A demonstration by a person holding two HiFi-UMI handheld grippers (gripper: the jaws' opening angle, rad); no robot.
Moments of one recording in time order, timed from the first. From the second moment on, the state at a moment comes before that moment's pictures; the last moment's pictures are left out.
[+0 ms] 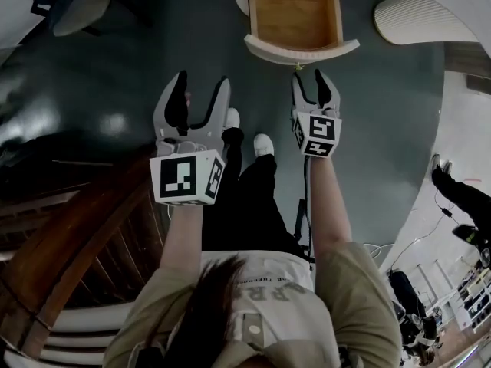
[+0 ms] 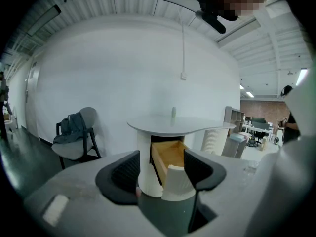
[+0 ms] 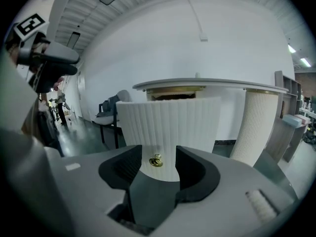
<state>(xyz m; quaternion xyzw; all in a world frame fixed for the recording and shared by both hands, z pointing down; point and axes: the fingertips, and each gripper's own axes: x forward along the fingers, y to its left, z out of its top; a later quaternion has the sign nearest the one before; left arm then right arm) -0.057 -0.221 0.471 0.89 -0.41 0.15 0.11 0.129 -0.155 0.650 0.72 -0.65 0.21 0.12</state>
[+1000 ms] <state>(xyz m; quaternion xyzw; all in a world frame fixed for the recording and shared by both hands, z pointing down) -0.033 -0.243 0.505 0.89 -0.41 0.17 0.11 0.128 -0.186 0.698 0.73 -0.64 0.23 0.12</state>
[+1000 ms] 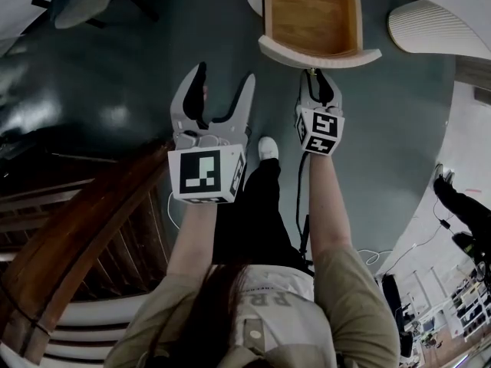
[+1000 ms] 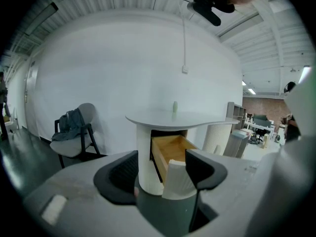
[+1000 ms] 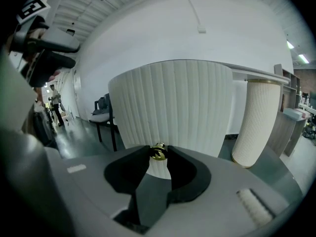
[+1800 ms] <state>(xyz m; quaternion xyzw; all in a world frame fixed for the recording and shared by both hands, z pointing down) -0.037 -0.263 0.520 0.89 -0.40 0.18 0.11 0.143 -0.229 0.698 0.73 -0.64 0.22 0.12</state>
